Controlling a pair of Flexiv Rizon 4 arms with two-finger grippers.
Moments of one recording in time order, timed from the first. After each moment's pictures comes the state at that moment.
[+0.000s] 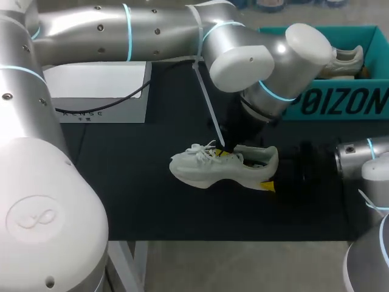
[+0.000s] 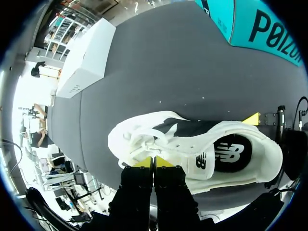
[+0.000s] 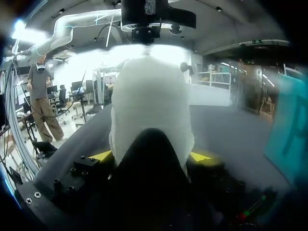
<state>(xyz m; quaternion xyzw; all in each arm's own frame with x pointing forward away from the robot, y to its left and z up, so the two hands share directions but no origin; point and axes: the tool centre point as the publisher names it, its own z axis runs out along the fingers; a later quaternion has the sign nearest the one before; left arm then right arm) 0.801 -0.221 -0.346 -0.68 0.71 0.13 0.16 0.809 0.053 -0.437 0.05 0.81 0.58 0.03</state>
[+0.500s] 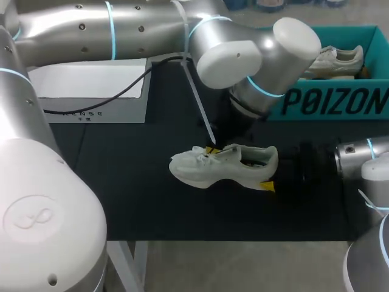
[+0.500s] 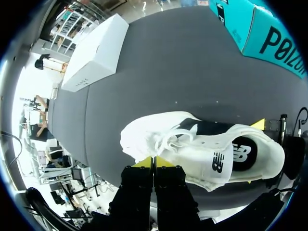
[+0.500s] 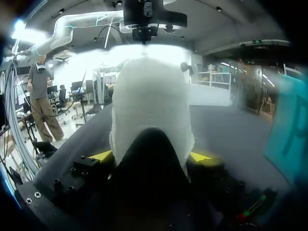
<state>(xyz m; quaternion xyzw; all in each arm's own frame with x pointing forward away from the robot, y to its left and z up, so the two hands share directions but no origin) 0.799 -0.196 -0.334 -0.70 0.68 0.12 0.17 0.809 0.053 -0.437 0.05 0.81 0.58 0.03</state>
